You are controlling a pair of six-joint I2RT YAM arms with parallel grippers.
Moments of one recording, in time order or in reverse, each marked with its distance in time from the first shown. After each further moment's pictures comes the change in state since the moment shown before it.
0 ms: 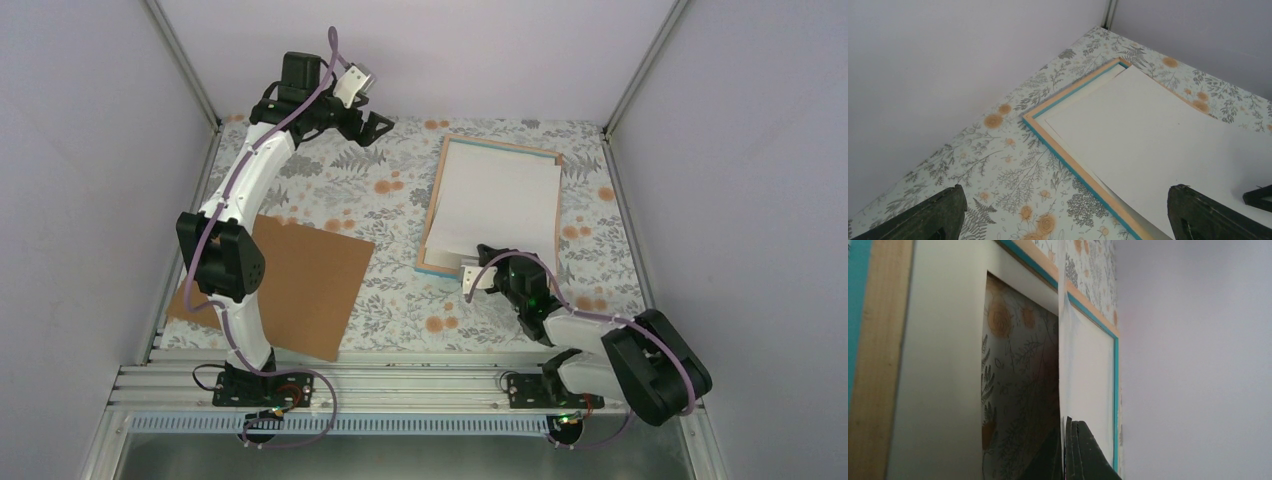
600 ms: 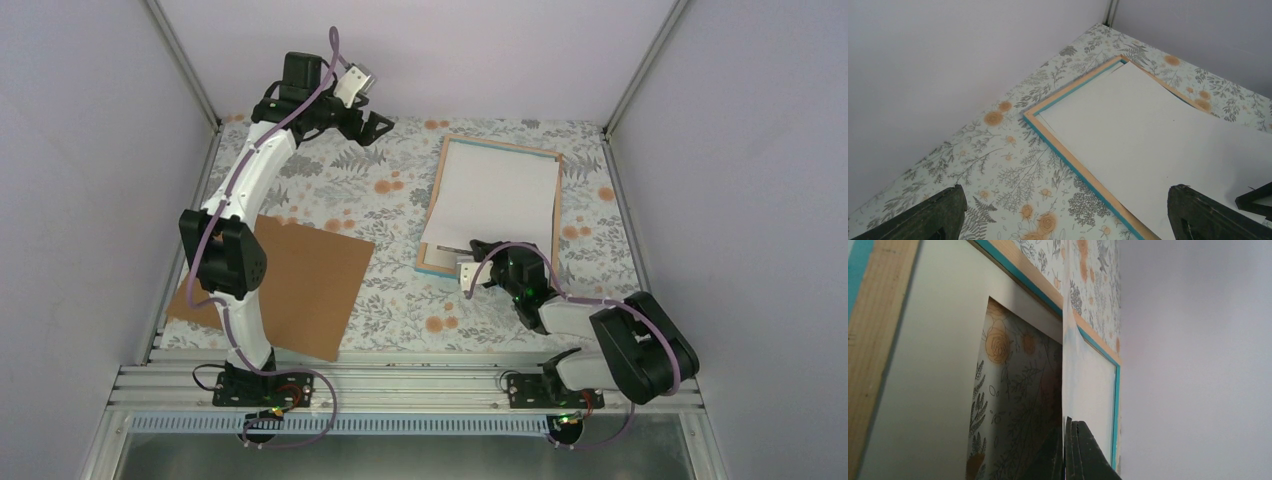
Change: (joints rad) left arm 0.003 0.022 0.016 -0.007 0.003 0.000; right arm -0.060 0.123 0.068 0.040 -0.140 -0.081
